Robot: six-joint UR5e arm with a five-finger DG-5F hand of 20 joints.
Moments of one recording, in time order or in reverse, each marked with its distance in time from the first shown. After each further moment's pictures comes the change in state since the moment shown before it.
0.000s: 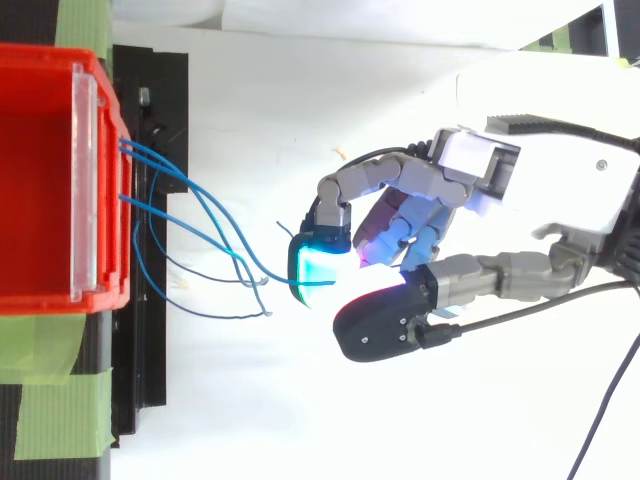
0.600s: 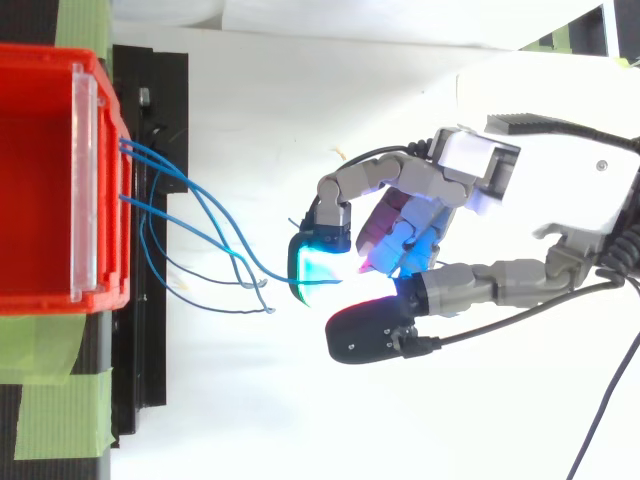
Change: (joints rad) arm 0.000 0.000 0.000 0.002 0.001 -0.010
